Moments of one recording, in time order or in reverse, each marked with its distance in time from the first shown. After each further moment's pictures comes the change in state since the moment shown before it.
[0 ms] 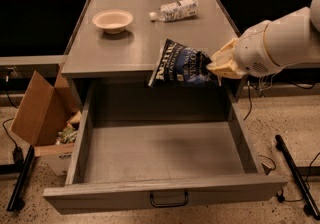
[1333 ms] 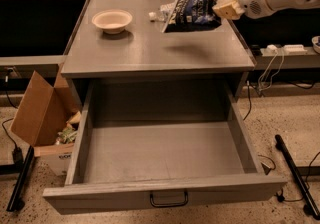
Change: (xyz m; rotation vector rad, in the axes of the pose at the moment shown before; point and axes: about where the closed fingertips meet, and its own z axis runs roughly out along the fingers) arm -0.020 -0.183 0.026 0.179 -0.160 0.135
